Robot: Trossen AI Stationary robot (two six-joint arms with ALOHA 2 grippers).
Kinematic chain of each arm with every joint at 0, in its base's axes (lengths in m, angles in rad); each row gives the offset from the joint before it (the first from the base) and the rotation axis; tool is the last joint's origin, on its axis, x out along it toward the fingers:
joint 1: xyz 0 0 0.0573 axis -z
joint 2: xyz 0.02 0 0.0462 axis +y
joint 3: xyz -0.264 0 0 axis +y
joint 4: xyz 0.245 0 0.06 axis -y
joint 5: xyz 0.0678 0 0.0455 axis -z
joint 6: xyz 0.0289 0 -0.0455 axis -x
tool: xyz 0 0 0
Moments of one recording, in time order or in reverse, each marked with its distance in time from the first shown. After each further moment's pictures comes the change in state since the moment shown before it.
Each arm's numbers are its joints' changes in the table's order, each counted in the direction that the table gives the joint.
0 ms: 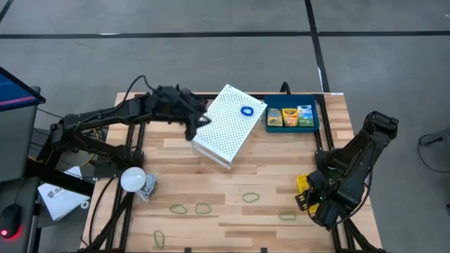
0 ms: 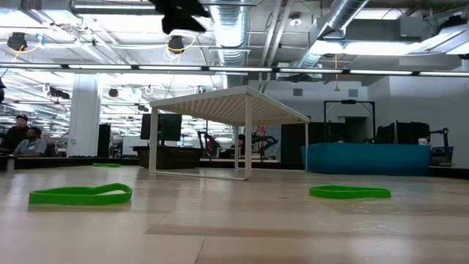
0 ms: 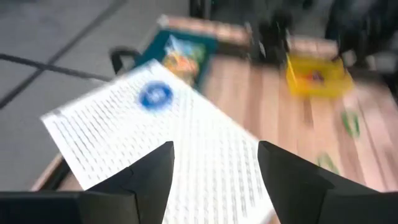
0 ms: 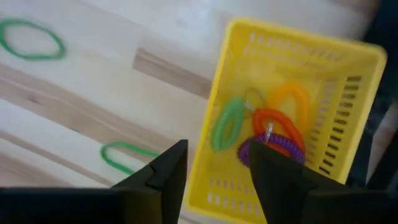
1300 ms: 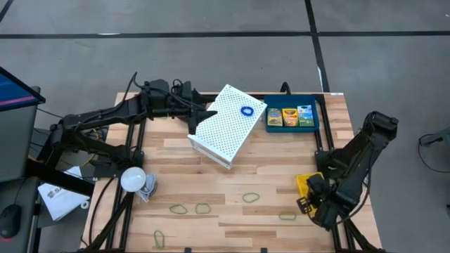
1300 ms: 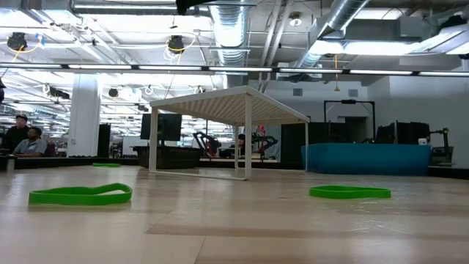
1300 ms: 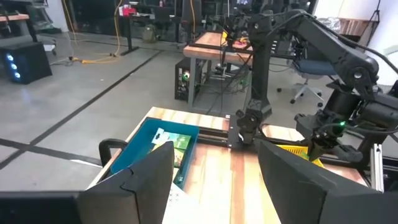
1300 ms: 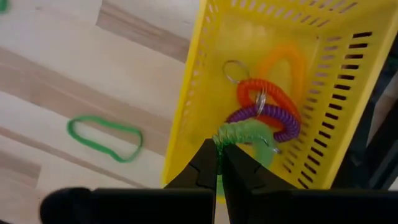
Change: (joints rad) left arm -0.030 0.001 0.000 0.367 0.076 0.025; right arm -0.004 0.001 0.086 0.119 -0.138 0.000
